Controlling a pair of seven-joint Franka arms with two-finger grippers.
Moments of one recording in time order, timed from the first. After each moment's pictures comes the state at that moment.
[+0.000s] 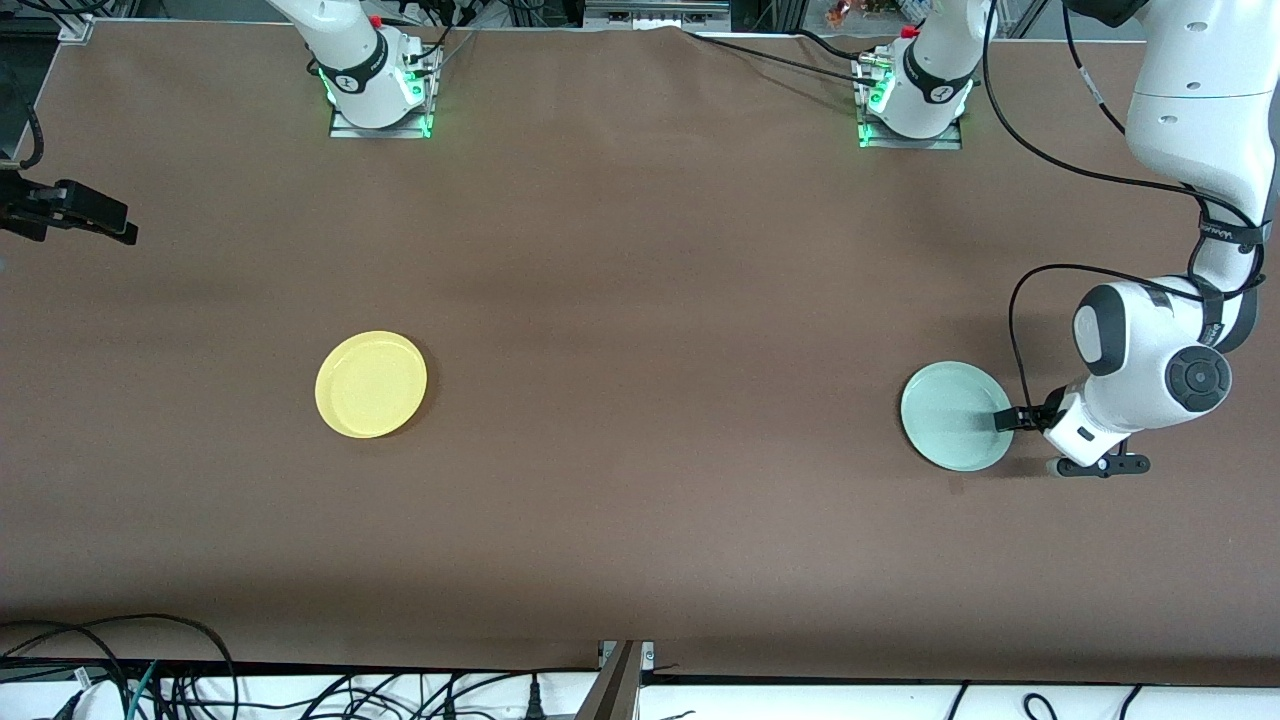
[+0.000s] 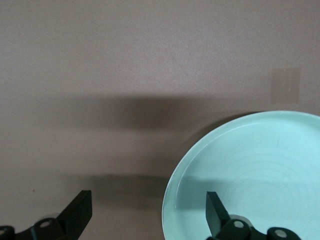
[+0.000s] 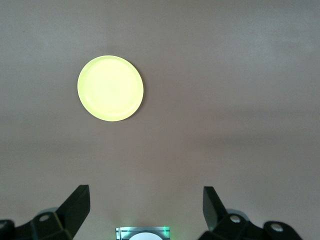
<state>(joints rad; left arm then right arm) 0.13 0.64 0.02 -1.76 0.04 2.32 0.06 -0.01 0.09 -0.06 -1.47 -0.03 1.43 -0.05</state>
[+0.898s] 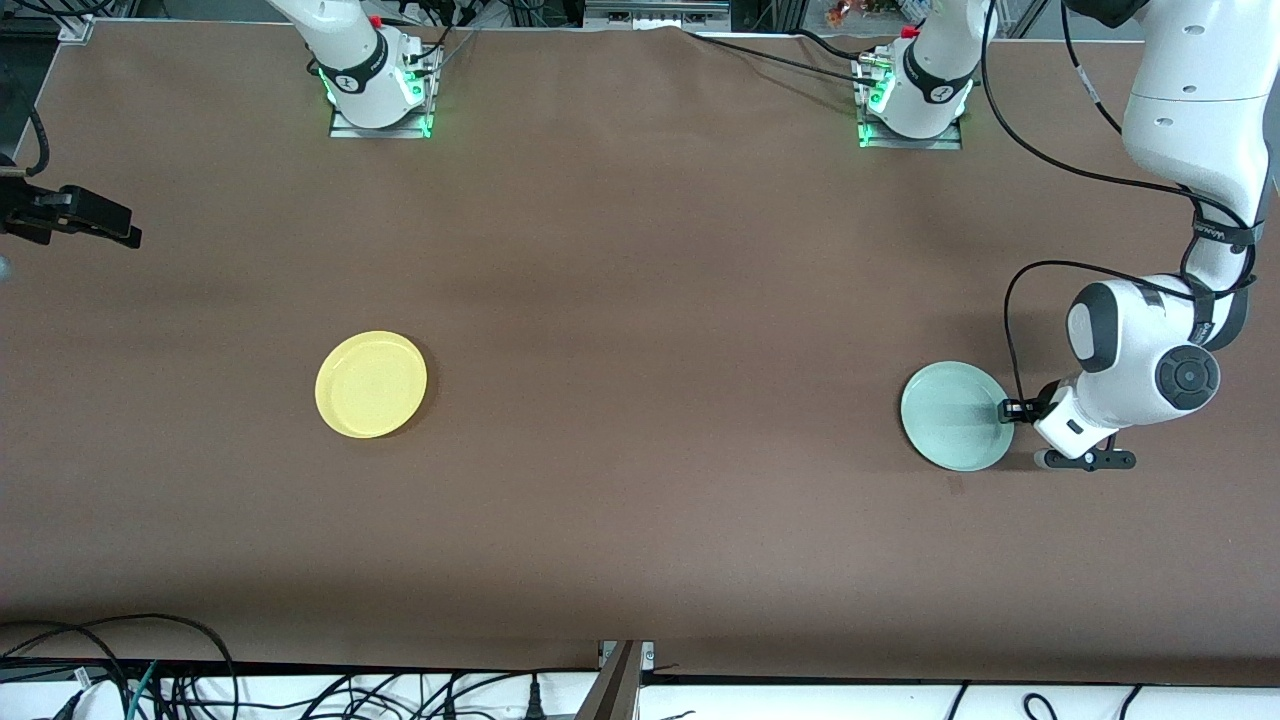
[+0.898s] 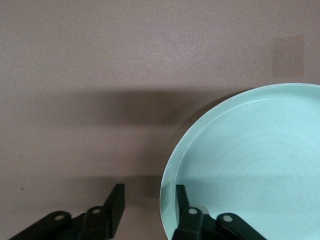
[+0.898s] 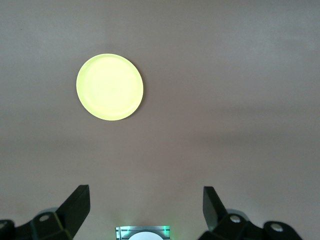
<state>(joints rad) 0.13 0.64 0.02 -1.78 0.04 2.32 0.11 -0.01 0.11 -0.06 -1.47 -0.03 1.43 -0.05</state>
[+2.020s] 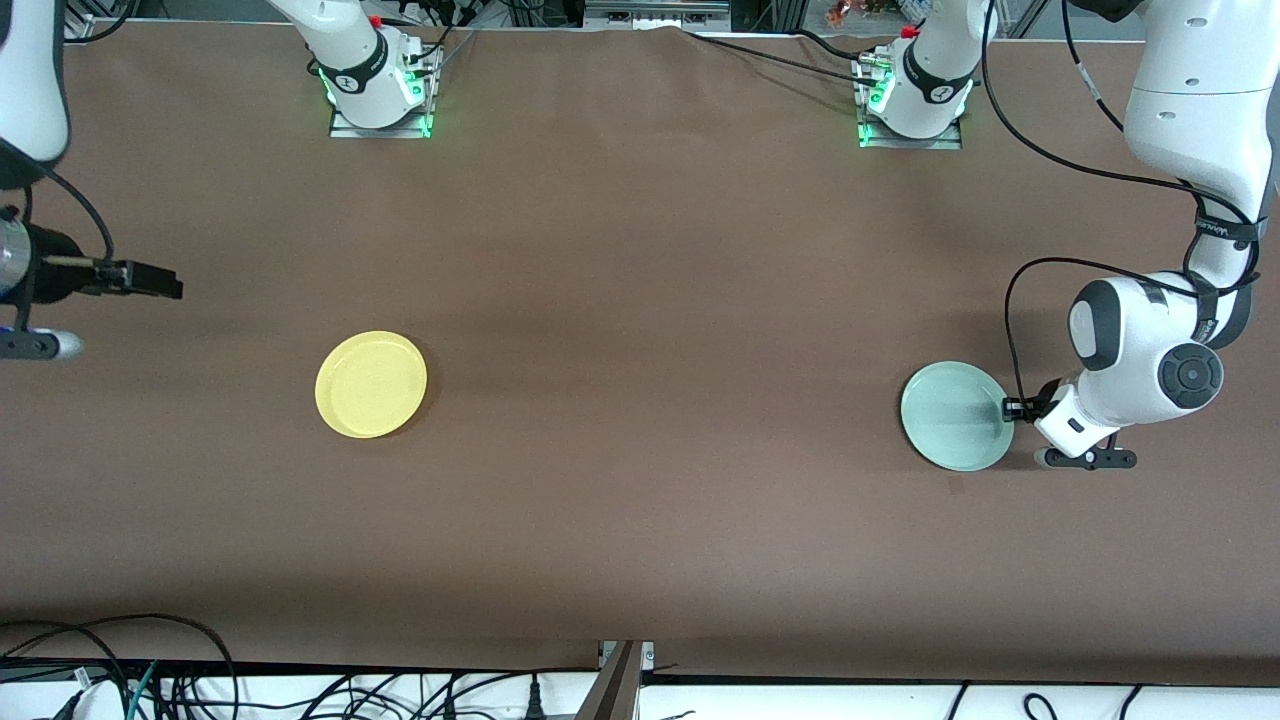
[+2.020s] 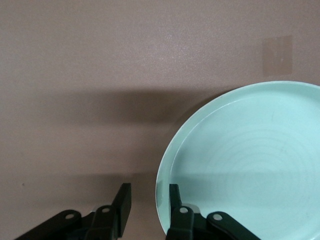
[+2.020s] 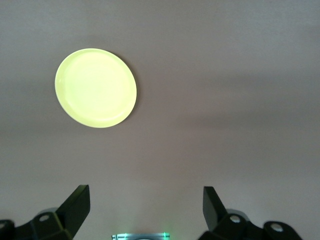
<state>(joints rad) 0.13 0.62 0.01 -1.79 0.04 2.30 0.11 -0.02 0.29 -0.06 -1.47 -0.03 1.51 -0.05</state>
